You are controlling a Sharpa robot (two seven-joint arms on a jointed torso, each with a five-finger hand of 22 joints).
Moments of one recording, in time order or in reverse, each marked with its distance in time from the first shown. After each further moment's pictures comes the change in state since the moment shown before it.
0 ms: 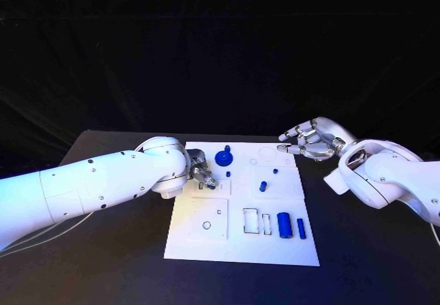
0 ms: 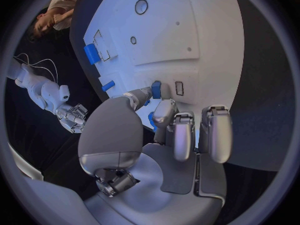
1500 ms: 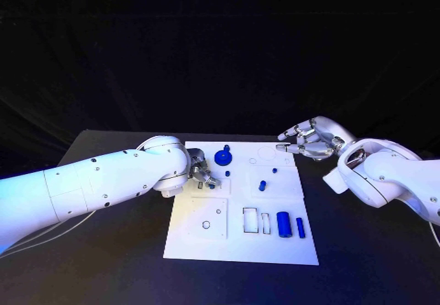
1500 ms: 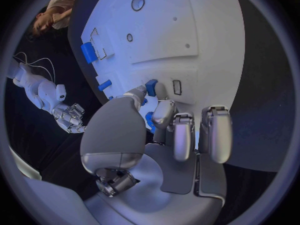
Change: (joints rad) left arm -0.001 0.025 -0.001 -0.038 0.002 0.005 -0.004; left_hand -0.030 0.052 -0.328 0.139 0.000 0.025 -0.017 0.012 0.000 0.001 -0.002 0.016 0.006 0.004 -0.004 0.000 0.000 0.000 0.000 0.000 0.004 0.000; right arm 0.000 -0.004 0.000 0.003 0.008 0.002 -0.002; right_hand -0.012 -0.004 -0.010 0.010 0.000 0.000 0.000 0.000 -0.002 0.000 0.000 0.000 -0.003 0.000 0.000 0.000 0.000 0.000 0.000 0.000 -0.008 -0.001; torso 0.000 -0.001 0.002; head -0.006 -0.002
